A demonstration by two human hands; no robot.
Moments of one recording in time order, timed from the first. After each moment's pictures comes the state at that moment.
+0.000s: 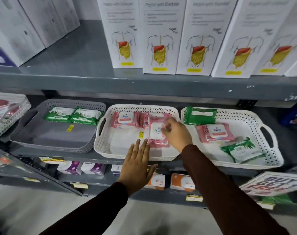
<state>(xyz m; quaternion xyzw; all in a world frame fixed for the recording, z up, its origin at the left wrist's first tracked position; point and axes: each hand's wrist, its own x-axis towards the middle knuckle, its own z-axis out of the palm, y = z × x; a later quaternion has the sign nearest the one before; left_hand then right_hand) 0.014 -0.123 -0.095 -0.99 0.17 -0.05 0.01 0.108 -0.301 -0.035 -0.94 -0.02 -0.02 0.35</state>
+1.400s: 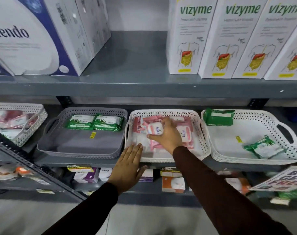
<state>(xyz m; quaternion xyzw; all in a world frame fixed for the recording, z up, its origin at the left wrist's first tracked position) 0.029 0.033 -0.095 -0.97 0.23 -0.07 -0.04 0.108 -0.167 -0.035 -0.92 0.00 -0.03 0.38</state>
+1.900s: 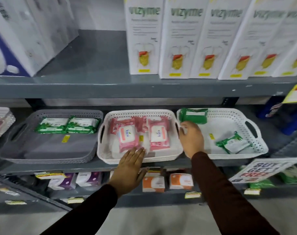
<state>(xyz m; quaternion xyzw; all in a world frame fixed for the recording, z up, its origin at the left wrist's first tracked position) 0.020 -0.048 -0.086 -0.94 0.31 -0.08 -0.10 0.078 -0.309 -0.036 -0.92 0.12 -0.19 0.32</state>
